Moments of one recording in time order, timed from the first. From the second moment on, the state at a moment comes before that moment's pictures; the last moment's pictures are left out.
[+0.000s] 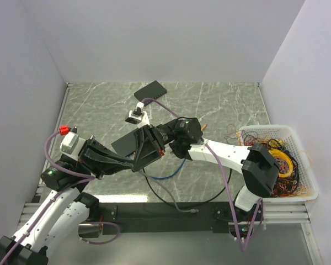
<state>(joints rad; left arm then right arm) -0.41 0.66 0.54 1.32 1.02 -1.24 0.98 1.64 1.17 1.30 -1.18 1.85</state>
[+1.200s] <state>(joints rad) -0.19 1.13 0.77 0.36 0.32 -0.71 0.88 1.60 1.16 -0.23 -0.21 0.41</state>
